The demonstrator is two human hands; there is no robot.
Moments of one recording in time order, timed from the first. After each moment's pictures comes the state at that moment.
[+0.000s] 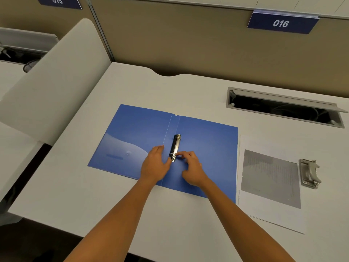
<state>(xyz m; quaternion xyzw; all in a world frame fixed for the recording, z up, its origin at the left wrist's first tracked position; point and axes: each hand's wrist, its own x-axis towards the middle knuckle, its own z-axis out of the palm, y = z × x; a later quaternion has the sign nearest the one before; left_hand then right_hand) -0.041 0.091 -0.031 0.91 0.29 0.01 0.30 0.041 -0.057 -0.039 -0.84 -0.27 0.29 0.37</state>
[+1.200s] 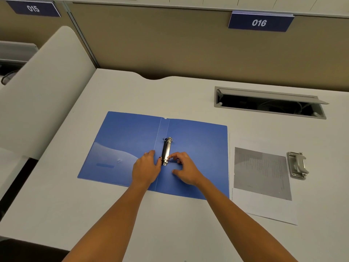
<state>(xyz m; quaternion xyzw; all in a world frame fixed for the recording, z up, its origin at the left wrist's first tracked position) -0.031 0.091 -0.019 0.94 0.28 -0.01 0.20 0.056 -0.061 -0.043 -0.80 -0.28 0.30 0.43</state>
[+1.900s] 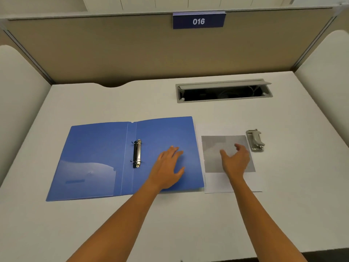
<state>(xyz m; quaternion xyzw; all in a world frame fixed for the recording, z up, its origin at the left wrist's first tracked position) 0.007 -0.030 -0.010 0.97 -0.05 -0.05 0.25 0.089 -0.262 -0.013 -0.87 0.21 -0.05 0.44</state>
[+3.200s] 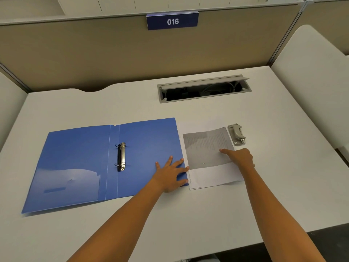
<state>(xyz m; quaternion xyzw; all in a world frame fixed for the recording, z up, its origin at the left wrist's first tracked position) 0.020 -0.086 -0.019 0.94 -0.13 -0.29 0.09 0.115 -0.350 0.000 -0.87 0.33 0.17 0.33</state>
